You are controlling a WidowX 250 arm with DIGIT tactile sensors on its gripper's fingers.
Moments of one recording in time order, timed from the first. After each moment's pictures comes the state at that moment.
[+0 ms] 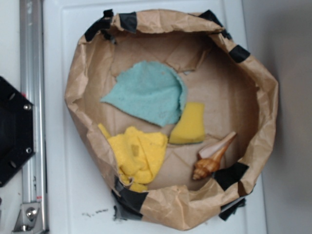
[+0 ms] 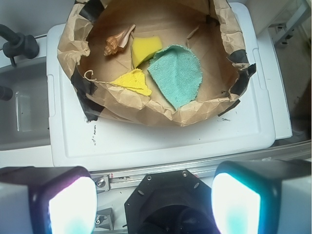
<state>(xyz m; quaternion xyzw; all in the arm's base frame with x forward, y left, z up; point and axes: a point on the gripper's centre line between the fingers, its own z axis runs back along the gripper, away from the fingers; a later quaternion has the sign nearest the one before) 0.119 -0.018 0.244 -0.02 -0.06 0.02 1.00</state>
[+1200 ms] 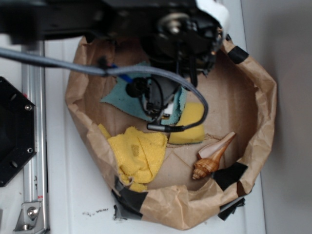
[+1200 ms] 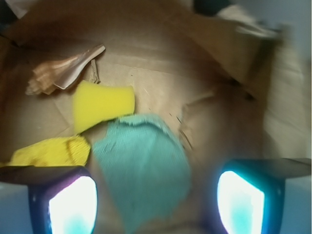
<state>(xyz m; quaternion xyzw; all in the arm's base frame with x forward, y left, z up) 0.268 0.030 0.106 0.00 -0.03 -0.14 0.99</state>
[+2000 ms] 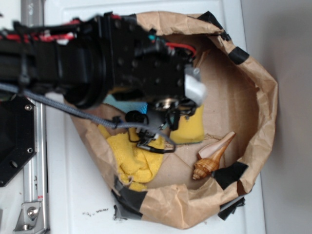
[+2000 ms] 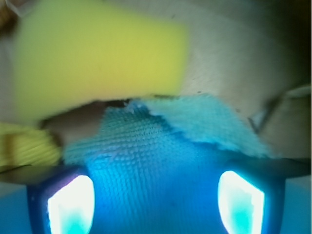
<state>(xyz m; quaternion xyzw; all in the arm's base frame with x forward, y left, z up) 0.257 0.009 0.021 0.03 -0.02 -0.22 0.98</state>
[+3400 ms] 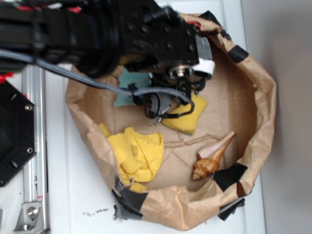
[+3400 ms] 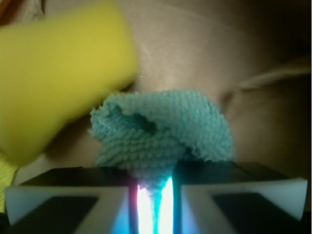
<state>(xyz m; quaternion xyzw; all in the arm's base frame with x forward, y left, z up) 0.269 0.039 0.047 0.03 -0.02 -0.15 0.99</state>
